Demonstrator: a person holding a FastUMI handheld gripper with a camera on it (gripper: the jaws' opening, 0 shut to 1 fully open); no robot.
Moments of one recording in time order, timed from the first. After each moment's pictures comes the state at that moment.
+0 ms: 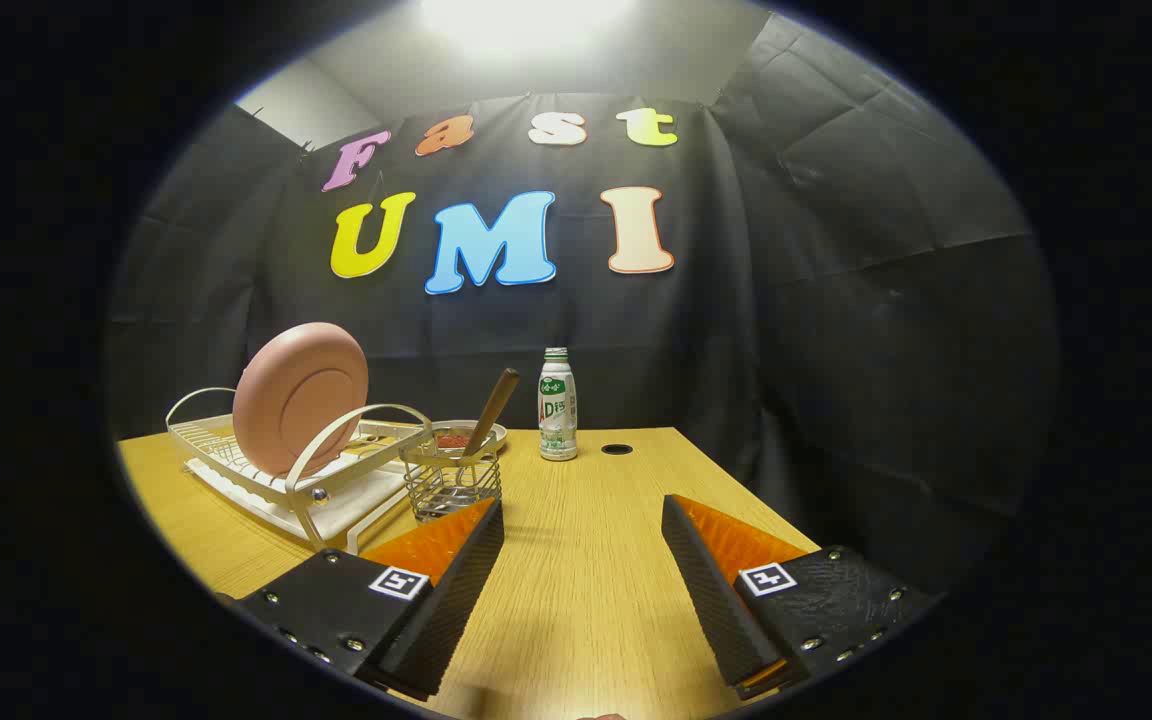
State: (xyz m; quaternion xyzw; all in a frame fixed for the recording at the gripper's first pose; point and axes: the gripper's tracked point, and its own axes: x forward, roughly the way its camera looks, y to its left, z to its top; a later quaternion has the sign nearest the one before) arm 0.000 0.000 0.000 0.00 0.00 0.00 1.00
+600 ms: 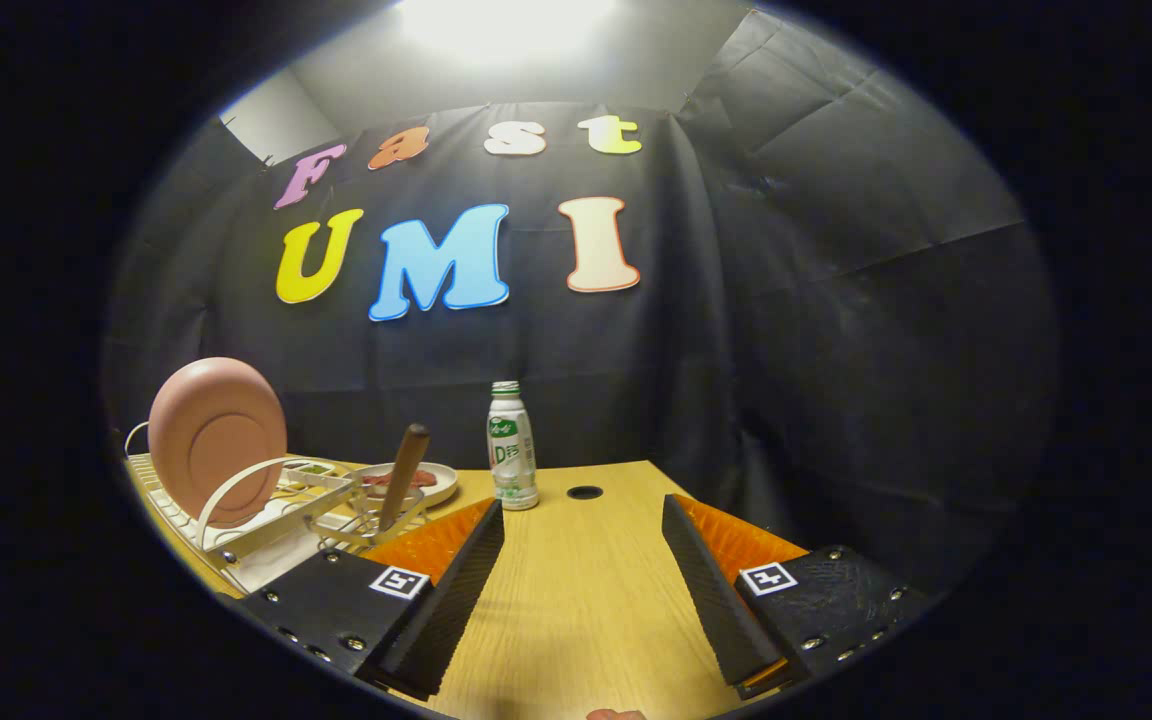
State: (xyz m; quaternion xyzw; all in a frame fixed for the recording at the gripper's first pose) arm 0.084 -0.041 0.039 0.02 -0.05 -0.07 1.00
